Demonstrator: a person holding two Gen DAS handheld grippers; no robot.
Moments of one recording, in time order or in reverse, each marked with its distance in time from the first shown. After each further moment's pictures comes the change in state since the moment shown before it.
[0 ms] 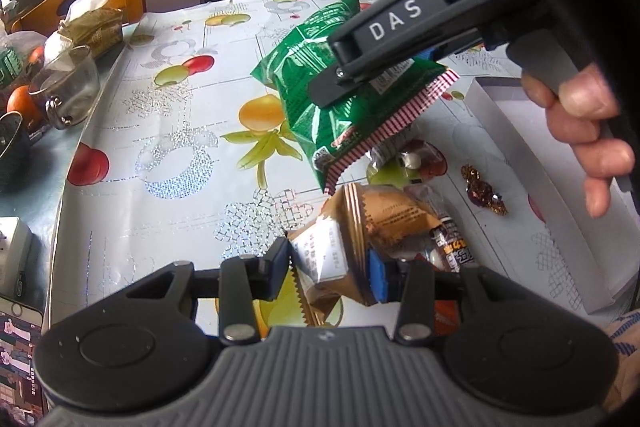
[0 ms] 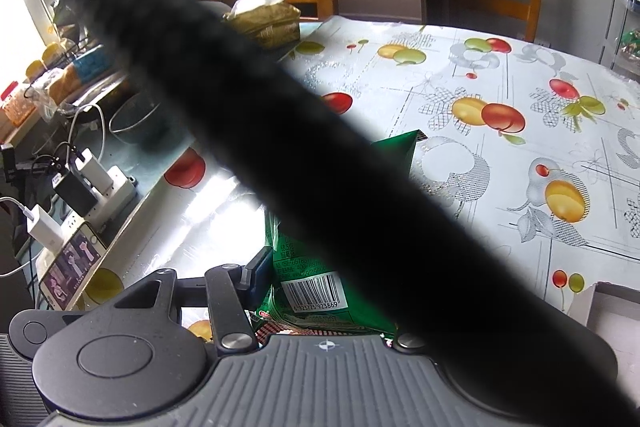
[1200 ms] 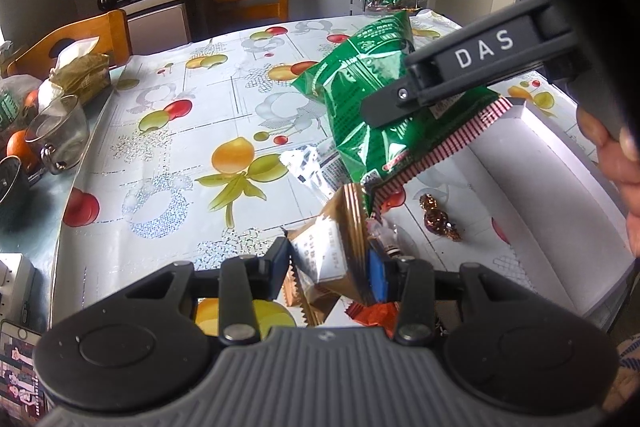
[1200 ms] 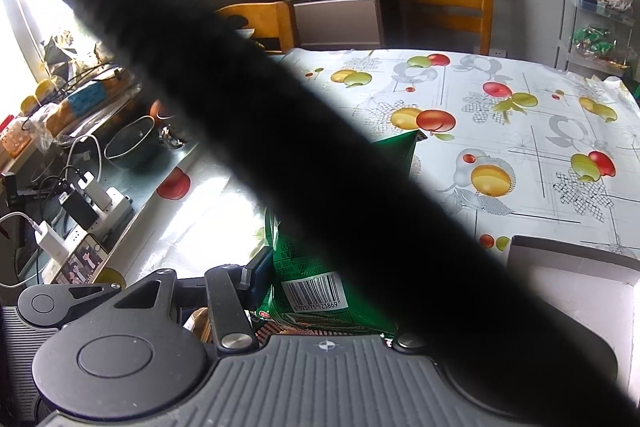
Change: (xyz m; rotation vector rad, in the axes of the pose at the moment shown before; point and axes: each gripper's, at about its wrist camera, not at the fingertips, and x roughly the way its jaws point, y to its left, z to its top) left arm -0.022 -0.039 0.010 0.066 -0.078 -0.003; right arm -0.075 -0.028 -0.037 0.078 -0.091 -0.060
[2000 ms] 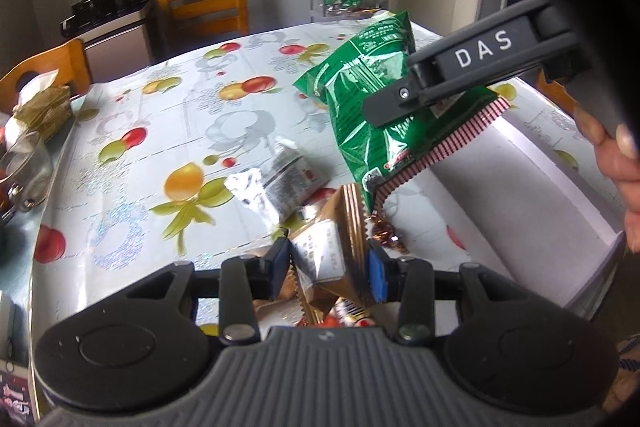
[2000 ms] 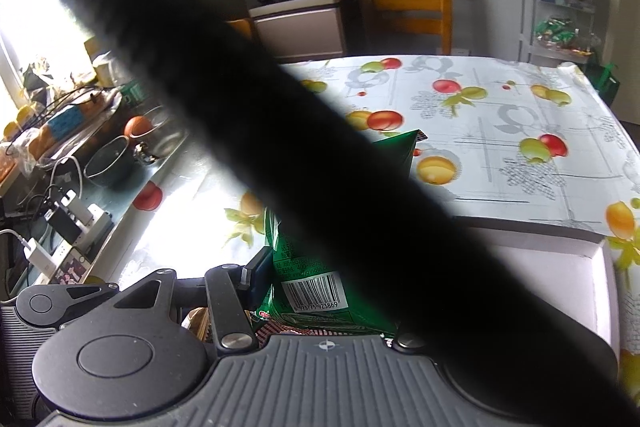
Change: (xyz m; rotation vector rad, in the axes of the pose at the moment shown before) left arm 0.000 -0.036 0.013 0.103 -0.017 -0.083; right arm -0.033 -0.038 -0.016 0.079 -0.039 -0.069
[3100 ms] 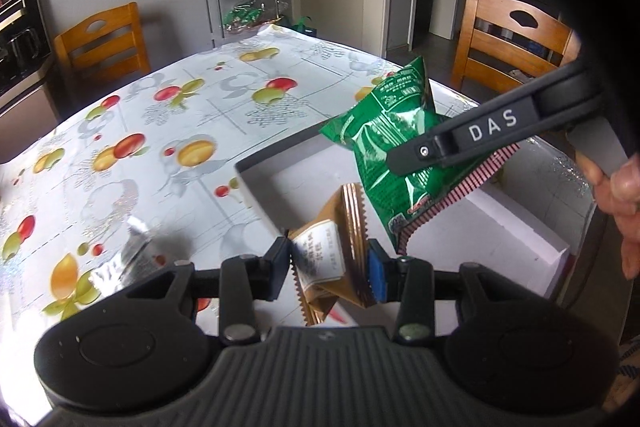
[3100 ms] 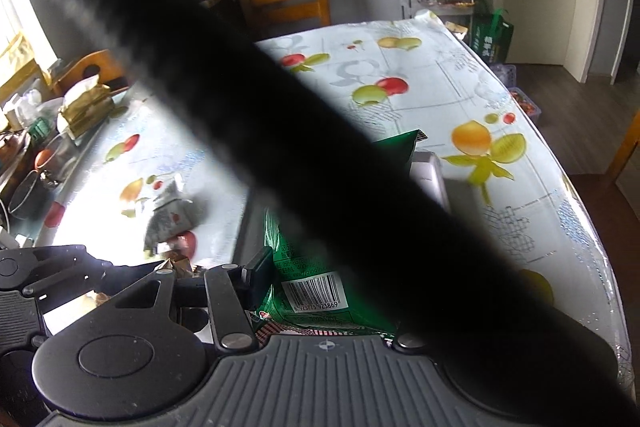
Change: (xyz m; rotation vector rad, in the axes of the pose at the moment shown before) left arm 0.055 -0.108 0.052 0.206 -0.020 -0.190; right arm -0.048 -0.126 -0.057 0.207 0.015 -0.209
